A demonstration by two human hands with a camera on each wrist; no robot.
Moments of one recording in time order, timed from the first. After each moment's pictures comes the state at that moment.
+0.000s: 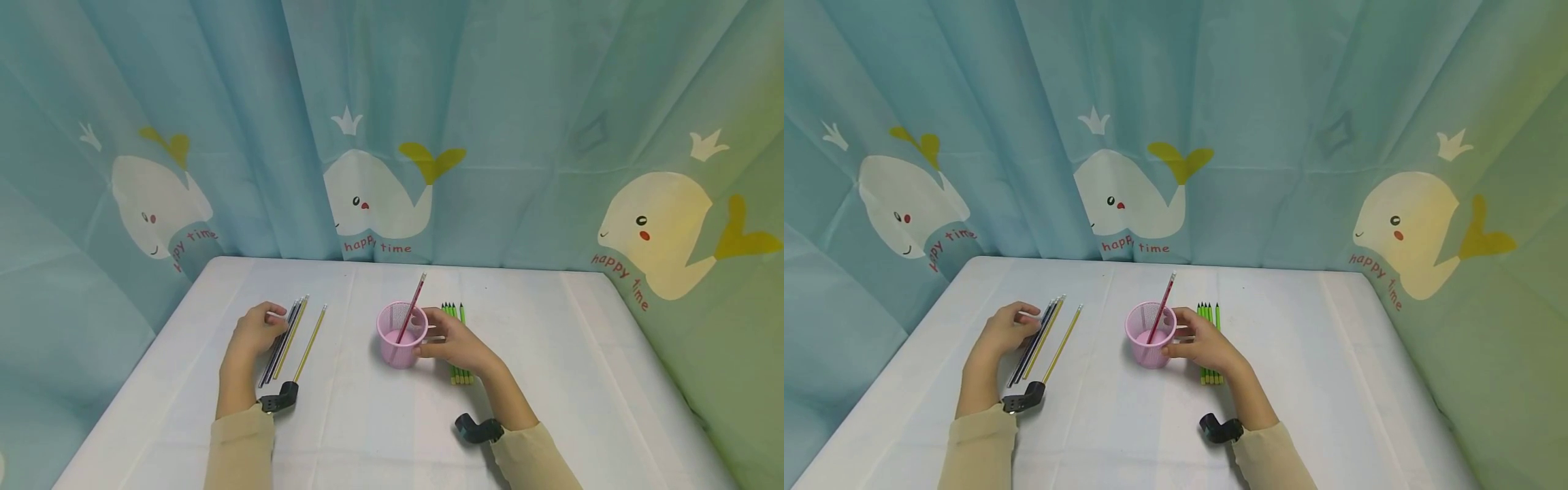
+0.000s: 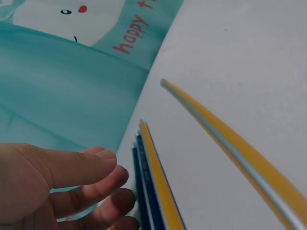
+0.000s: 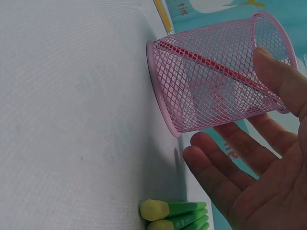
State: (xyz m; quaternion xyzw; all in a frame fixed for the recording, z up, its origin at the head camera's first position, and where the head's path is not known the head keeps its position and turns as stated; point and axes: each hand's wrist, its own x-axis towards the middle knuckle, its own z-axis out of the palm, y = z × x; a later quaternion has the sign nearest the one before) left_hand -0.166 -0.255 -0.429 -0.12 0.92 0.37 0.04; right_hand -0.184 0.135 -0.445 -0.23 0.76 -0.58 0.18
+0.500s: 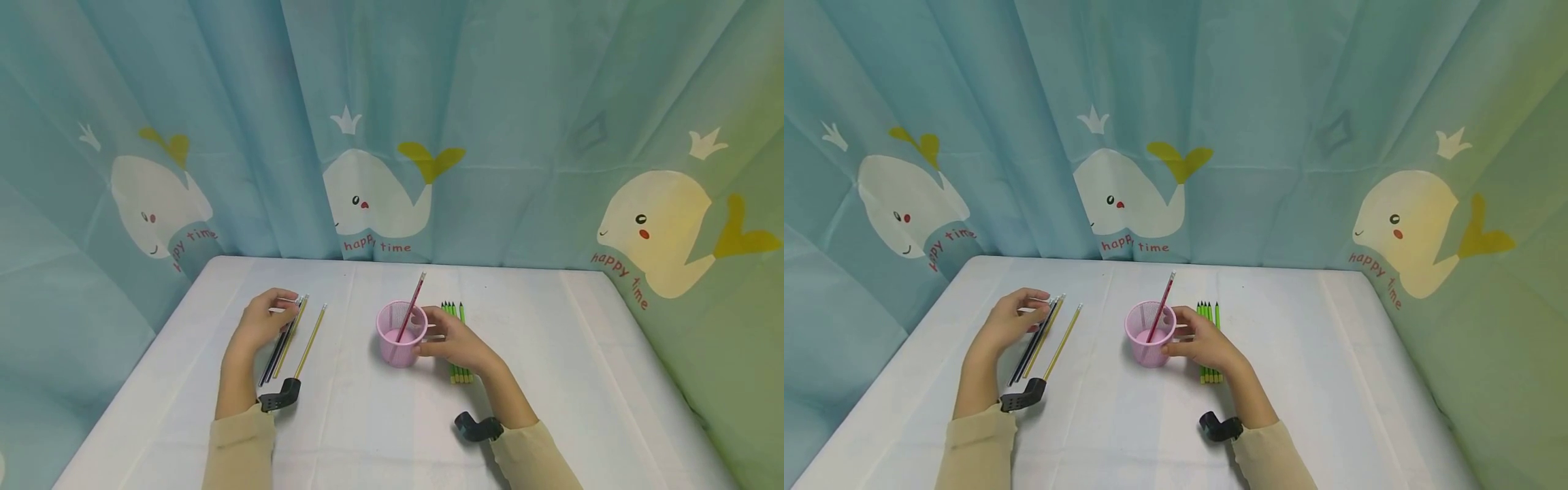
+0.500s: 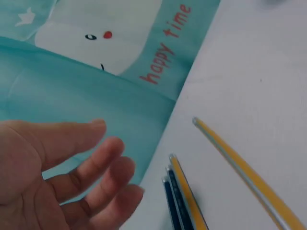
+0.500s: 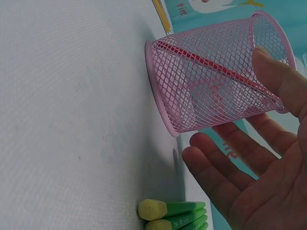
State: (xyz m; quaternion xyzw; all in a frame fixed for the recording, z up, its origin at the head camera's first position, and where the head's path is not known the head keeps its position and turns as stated) left_hand -0.168 -0.245 -0.408 -0.02 0.89 0.45 0.00; right_hand -0.183 0.135 -0.444 -0.24 0.76 -0.58 0.18
